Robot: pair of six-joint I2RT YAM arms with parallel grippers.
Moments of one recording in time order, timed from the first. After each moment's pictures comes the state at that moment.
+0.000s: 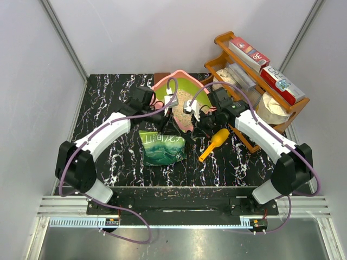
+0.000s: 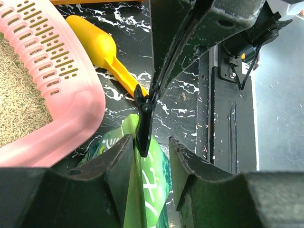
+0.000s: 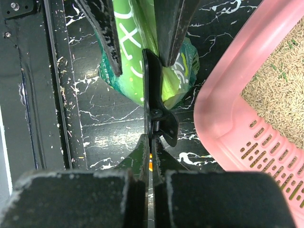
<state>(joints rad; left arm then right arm) -0.49 1.53 1.23 -0.46 1.00 0.28 0.52 1.53 1.33 -0.79 -0.72 -0.61</state>
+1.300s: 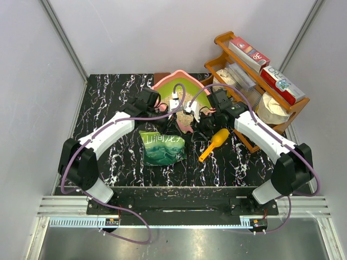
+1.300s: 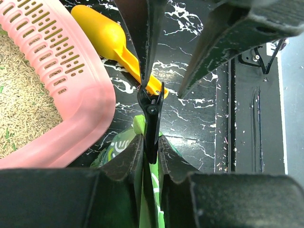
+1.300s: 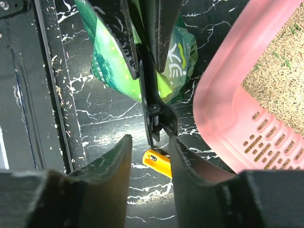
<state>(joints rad) -0.54 1.57 1.26 -0.50 0.92 0.41 0.53 1.53 1.30 -0.76 -0.69 -0.57</state>
